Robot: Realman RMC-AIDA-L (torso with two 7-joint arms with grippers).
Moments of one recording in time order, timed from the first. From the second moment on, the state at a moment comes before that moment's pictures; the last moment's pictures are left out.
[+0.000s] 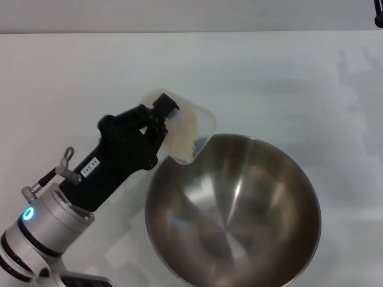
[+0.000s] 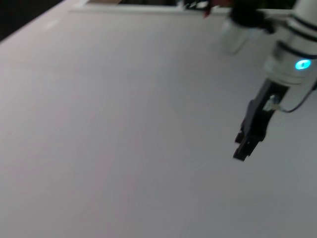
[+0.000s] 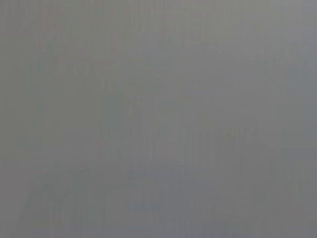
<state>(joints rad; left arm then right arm) -0.36 -2.08 -0.38 -0.31 2.52 1.63 1.22 0.49 2.07 -1.95 -0.24 0.64 -1.26 0.03</state>
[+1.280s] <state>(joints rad) -0.39 -2.08 -0.38 -0.27 2.70 1.62 1.94 0.52 2.07 -1.92 -0.24 0.64 -1.18 -0.06</state>
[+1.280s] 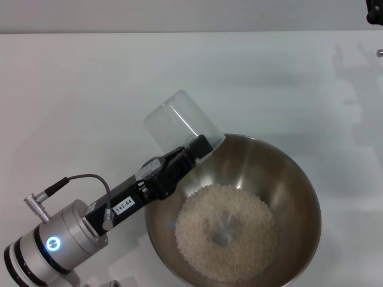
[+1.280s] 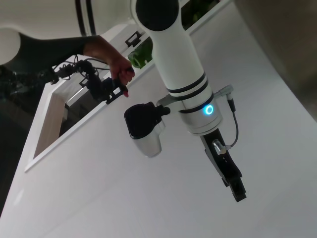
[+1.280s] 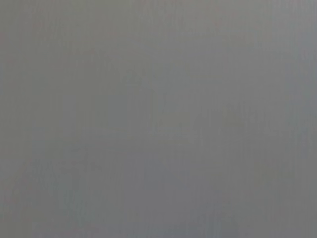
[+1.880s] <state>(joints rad) -0.38 -2.07 -0.42 -0.28 2.70 1.61 1.85 0.53 2.07 -1.89 -0.24 0.64 -1.17 -0.06</state>
